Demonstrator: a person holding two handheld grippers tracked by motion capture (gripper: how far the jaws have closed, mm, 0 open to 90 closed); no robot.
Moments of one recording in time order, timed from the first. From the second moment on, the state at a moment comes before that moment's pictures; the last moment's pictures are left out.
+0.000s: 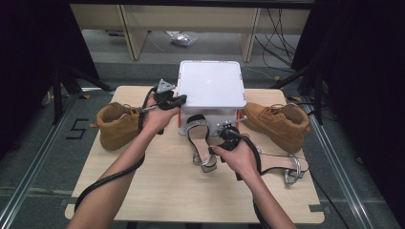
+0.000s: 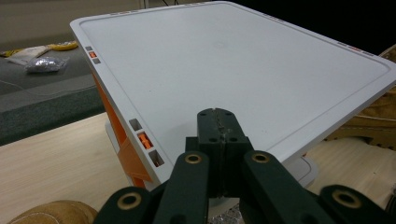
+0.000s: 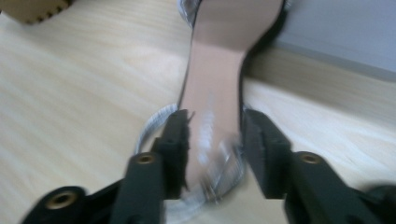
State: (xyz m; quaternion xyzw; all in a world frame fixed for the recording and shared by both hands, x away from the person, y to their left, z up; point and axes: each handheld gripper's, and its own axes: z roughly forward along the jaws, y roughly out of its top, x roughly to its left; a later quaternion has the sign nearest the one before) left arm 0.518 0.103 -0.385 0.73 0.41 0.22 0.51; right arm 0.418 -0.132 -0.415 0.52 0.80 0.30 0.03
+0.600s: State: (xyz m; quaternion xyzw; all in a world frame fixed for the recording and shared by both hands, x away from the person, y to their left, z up) left arm 0.518 0.103 -0.384 0.73 0.41 0.22 0.50; right arm 0.374 -0.143 -0.452 0.46 0.84 0.28 0.04
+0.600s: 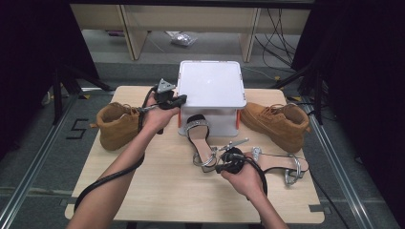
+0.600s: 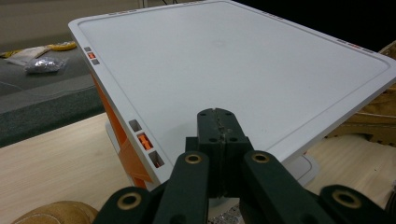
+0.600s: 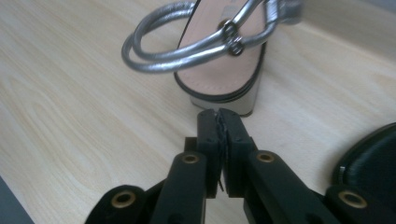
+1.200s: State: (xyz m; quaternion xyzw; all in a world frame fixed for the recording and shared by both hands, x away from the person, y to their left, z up) left arm 0.519 0.103 -0.384 0.73 0.40 0.22 0.51; right arm 0.375 -0.119 -0.476 0.46 0.84 0.29 0.05
